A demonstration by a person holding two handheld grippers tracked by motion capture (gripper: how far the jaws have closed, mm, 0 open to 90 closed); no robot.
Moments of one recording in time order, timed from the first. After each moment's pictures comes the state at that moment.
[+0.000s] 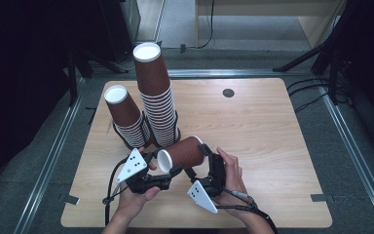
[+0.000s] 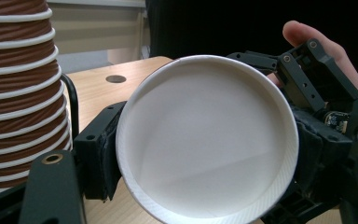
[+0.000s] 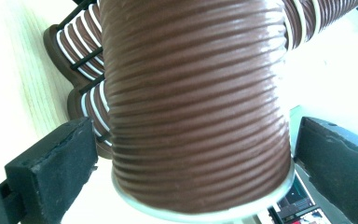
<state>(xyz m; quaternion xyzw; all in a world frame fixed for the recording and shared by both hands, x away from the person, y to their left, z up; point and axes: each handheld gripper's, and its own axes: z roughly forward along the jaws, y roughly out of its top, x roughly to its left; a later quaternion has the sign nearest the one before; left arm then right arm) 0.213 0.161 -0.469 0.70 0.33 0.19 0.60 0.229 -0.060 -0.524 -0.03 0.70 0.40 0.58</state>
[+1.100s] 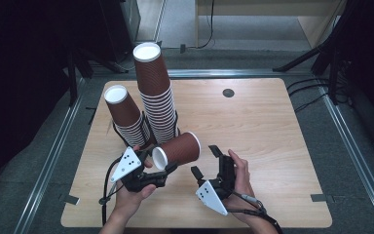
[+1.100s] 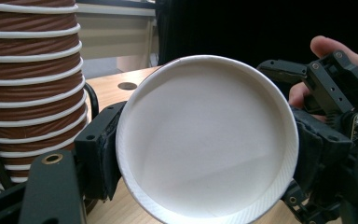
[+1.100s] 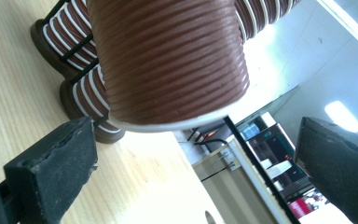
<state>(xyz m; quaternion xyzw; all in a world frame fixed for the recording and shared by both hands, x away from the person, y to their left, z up) 0.213 0.170 -0.466 0.69 0.34 0.20 0.61 0.221 -0.080 -0.520 0.02 0.71 0.41 0.58</state>
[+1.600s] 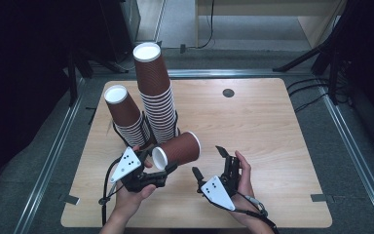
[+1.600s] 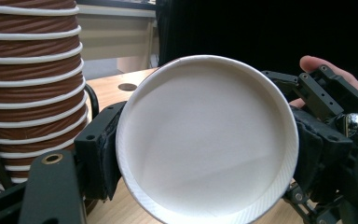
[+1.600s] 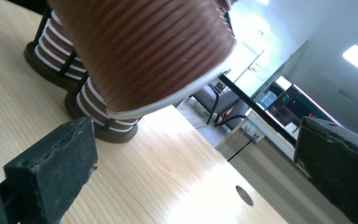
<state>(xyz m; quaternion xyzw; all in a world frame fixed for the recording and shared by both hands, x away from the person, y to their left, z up) 0.213 0.170 -0.465 0.69 0.34 0.20 0.61 0.221 -0.086 -0.523 0.13 0.70 0.46 0.52</state>
